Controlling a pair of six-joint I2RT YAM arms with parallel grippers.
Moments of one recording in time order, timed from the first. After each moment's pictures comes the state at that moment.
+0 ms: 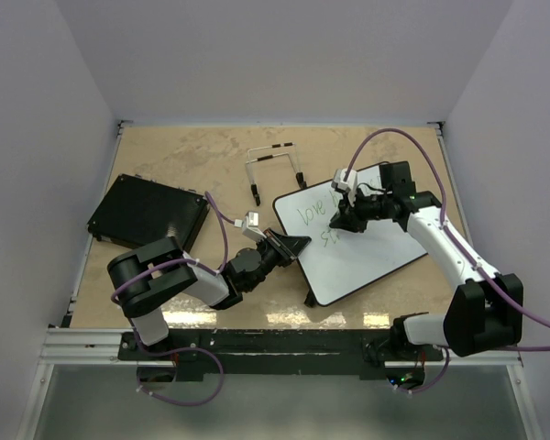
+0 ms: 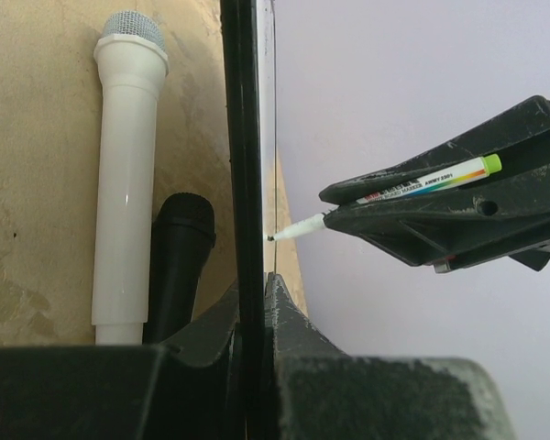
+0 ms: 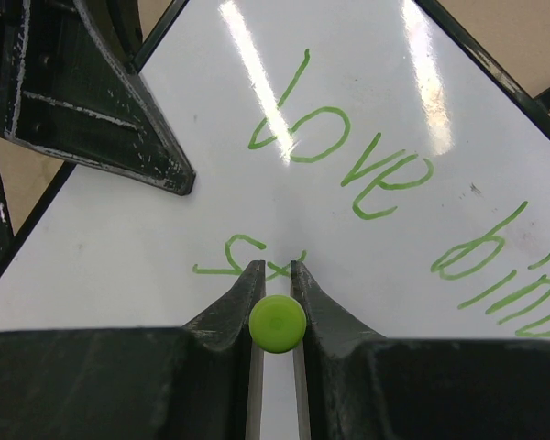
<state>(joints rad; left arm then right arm) -1.04 1.73 0.48 1.23 -0.36 -1.19 0.21 1.32 1.00 -0.62 -0.83 -0.72</state>
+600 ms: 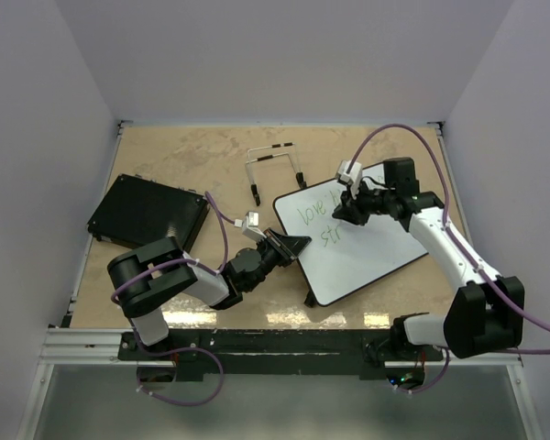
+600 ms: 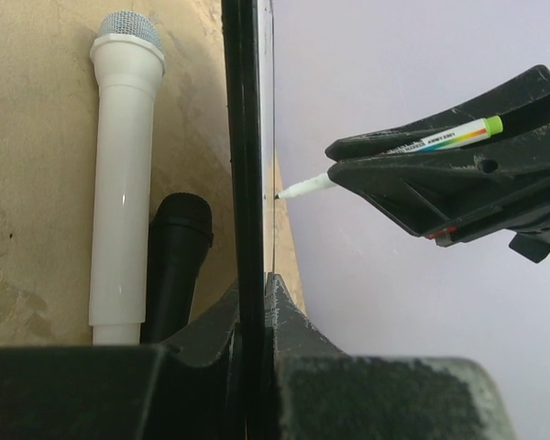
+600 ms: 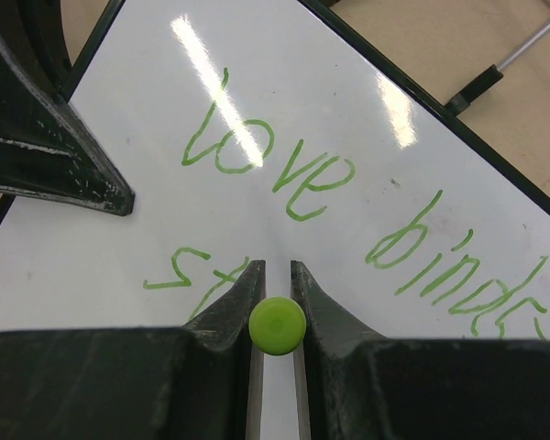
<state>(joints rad) -1.04 1.74 0.48 1.24 -0.36 -1.19 0.19 1.32 1.00 -0.49 -0.75 -0.61</state>
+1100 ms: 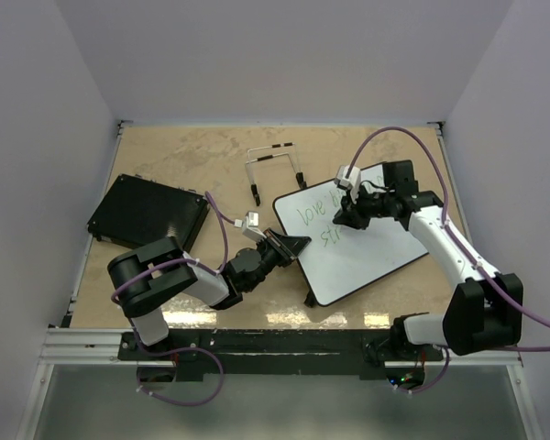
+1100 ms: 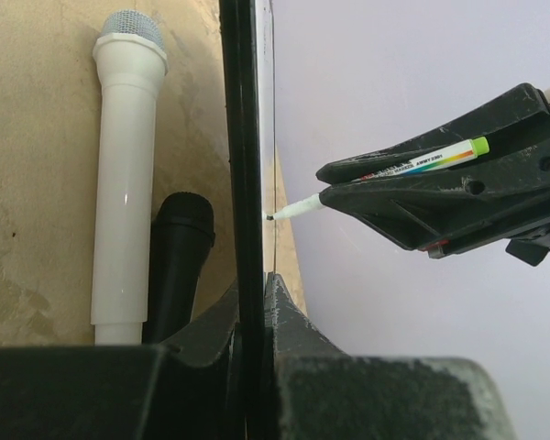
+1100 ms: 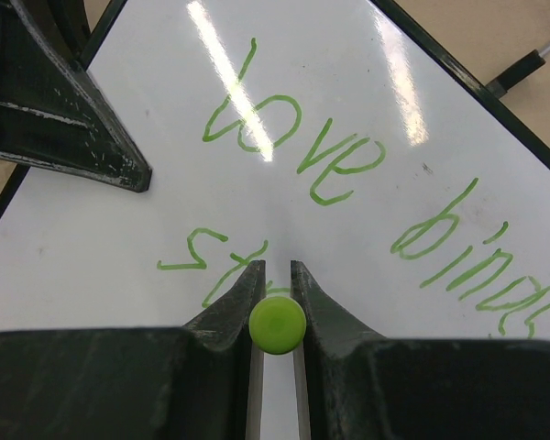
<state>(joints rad) -1.04 1.74 0.48 1.24 -0.36 -1.19 0.18 1.32 1.00 -0.58 -0.78 -0.69</state>
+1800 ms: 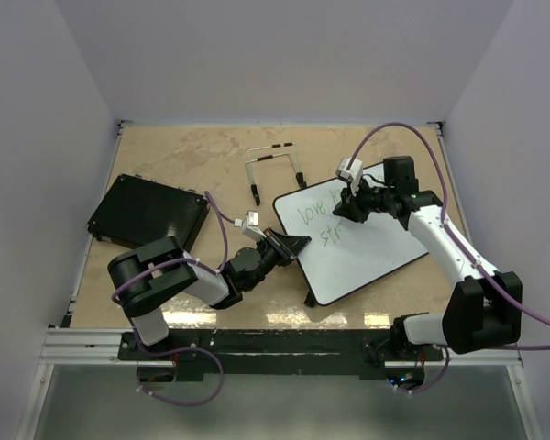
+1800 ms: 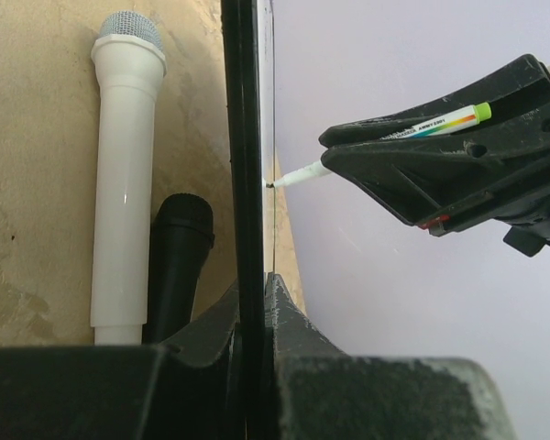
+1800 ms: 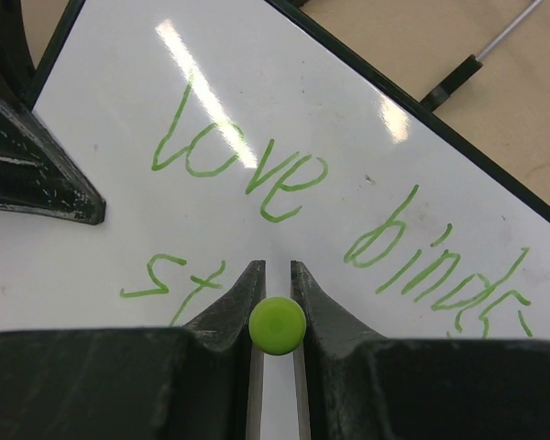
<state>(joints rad) -1.03 1.74 0.48 1.24 -0.35 -1.19 0.18 1.34 1.00 -0.47 -0.74 -0.59</state>
